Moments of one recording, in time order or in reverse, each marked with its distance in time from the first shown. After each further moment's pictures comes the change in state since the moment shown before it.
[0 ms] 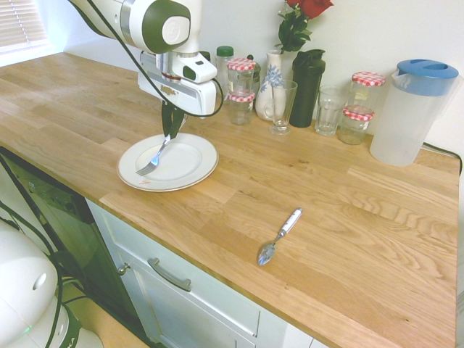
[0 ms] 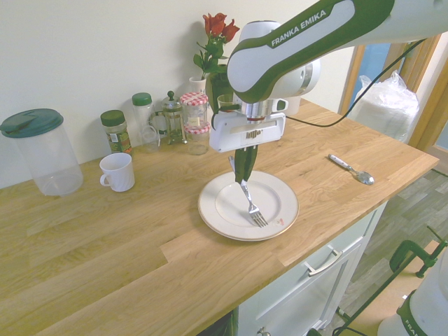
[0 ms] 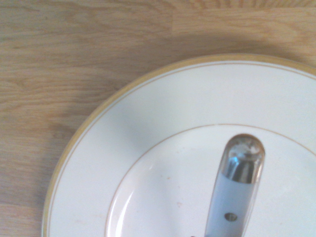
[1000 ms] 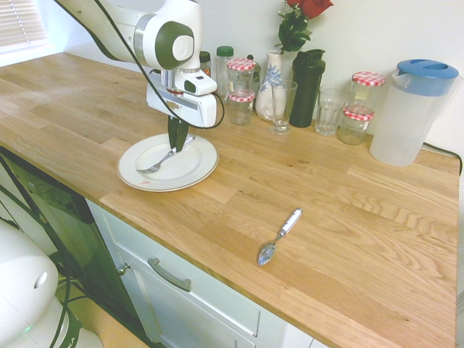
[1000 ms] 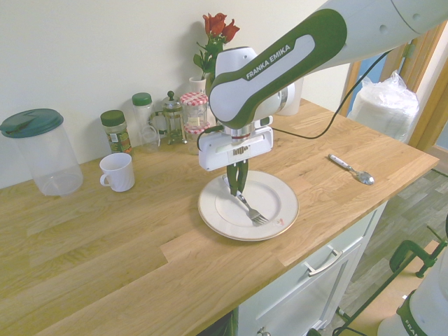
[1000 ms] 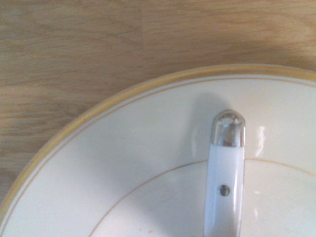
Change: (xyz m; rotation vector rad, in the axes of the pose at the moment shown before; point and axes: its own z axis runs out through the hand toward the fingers) arm 0.014 -0.023 0.048 -0.105 0.030 0.067
